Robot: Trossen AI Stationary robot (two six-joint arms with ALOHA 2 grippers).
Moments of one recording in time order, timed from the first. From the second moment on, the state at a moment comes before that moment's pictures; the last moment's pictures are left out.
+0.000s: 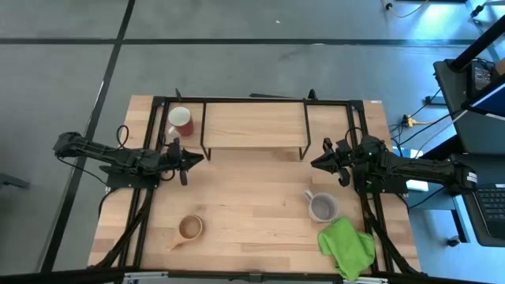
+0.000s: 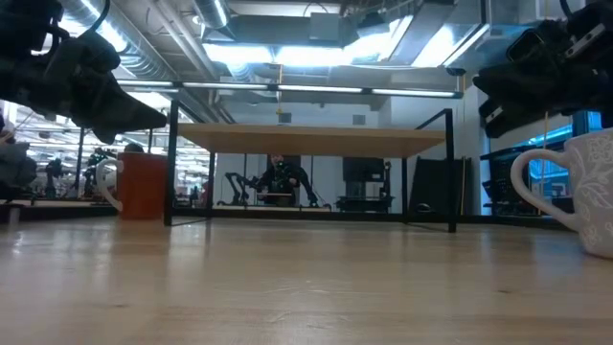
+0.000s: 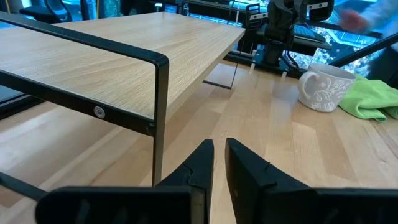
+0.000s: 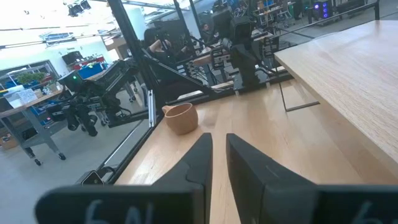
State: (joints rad) left arm -0.19 0.28 0.01 0.06 -0.50 -0.28; right arm -0.31 0.42 0.01 0.43 -0.51 0.33
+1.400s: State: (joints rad) left arm -0.19 0.28 0.01 0.06 -0.50 -0.28; right arm -0.31 0.42 0.01 0.44 -0.51 0.26
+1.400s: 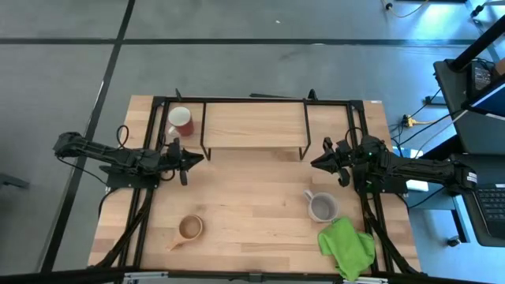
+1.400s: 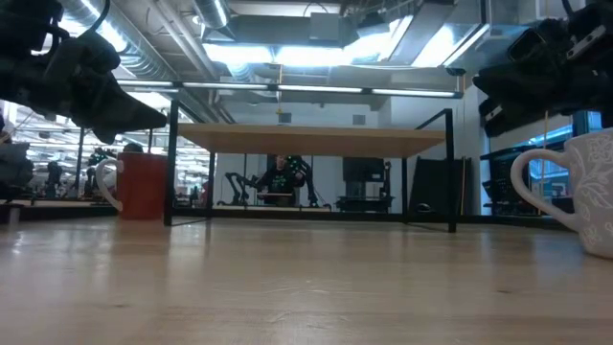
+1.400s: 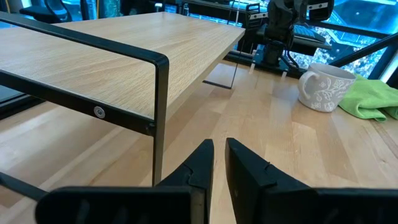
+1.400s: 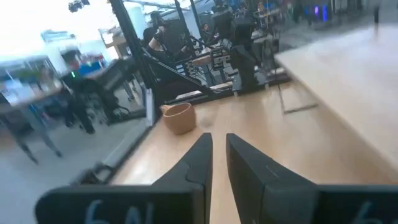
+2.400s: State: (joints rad) left arm -0.19 0.28 0.01 0.06 -0.50 -0.28; right arm -0.31 0.42 0.01 1.28 -0.35 -0.04
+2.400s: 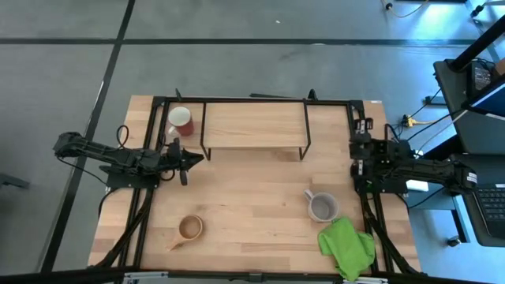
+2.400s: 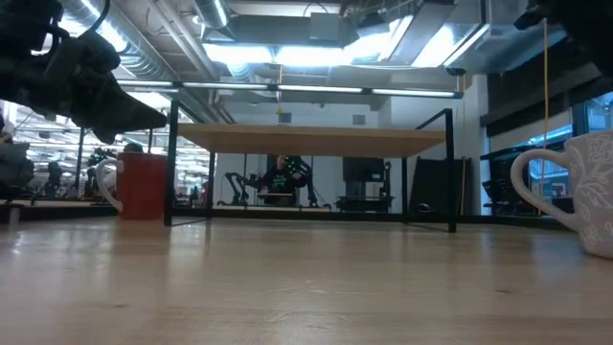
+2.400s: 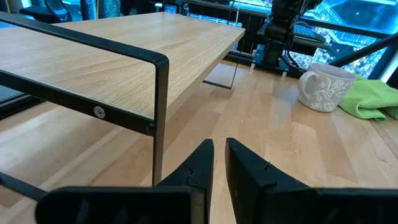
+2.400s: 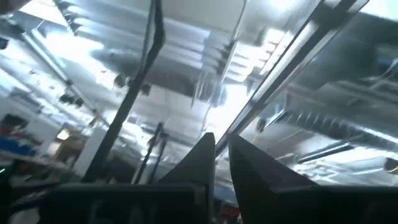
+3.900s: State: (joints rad) left arm -0.19 0.28 0.01 0.06 -0.50 -0.28; right arm -0.31 0.43 0.09 1.20 0.03 0.29
